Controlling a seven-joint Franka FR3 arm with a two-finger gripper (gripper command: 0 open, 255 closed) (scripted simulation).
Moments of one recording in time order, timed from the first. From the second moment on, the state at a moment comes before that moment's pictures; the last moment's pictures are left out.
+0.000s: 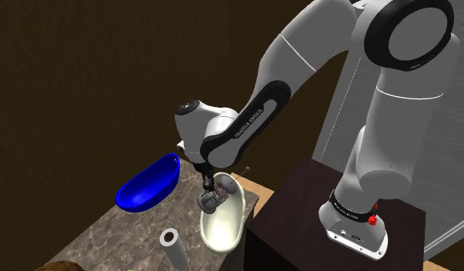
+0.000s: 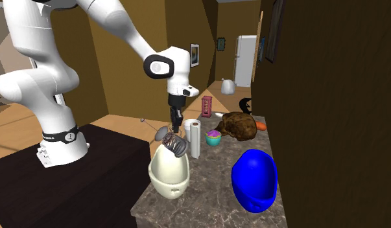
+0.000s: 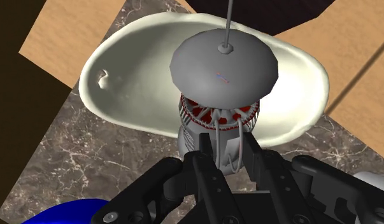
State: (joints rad) arm 0.22 0.14 0.34 -2.33 -0.13 2.36 -0.15
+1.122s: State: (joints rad) arm 0.22 0.13 0.34 -2.33 -0.12 2.35 -0.15
